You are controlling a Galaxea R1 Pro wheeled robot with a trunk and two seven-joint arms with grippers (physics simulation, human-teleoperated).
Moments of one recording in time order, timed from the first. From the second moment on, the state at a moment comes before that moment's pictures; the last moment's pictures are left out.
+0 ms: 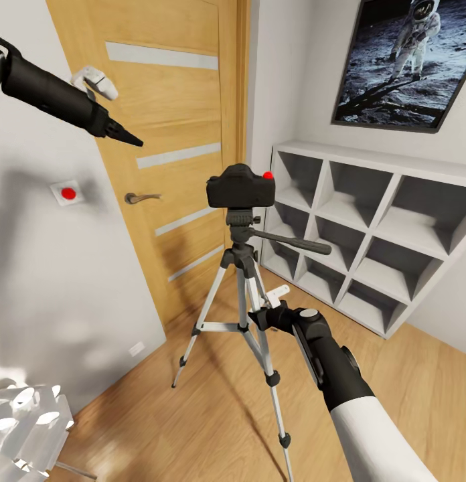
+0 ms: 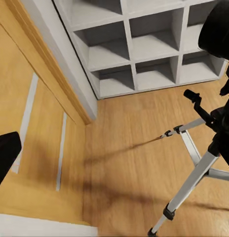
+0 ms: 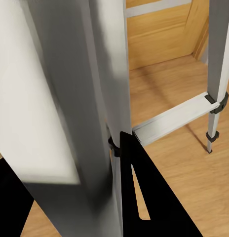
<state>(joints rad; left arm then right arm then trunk) -1.94 0.44 -0.66 -0.83 0.02 0.90 -1.23 -0.68 0.10 0.12 -1.13 0.28 0.59 0.46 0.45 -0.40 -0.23</state>
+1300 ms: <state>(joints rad) -1.73 0.40 -0.66 -0.50 0.09 1.03 -0.90 -0.68 0.10 0.12 -1.13 0.28 0.60 0.46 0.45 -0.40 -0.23</state>
